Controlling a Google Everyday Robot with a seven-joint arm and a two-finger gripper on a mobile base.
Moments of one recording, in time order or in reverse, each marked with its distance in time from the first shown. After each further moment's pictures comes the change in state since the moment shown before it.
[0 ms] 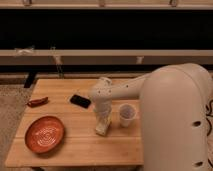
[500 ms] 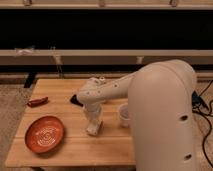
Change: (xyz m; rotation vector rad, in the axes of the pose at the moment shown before) arm -0.025 -0.046 -0.003 0.010 0.018 -0.098
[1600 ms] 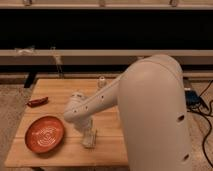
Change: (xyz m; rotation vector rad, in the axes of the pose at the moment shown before) arm -0.068 0.001 0.009 -0.071 0.051 -0.216
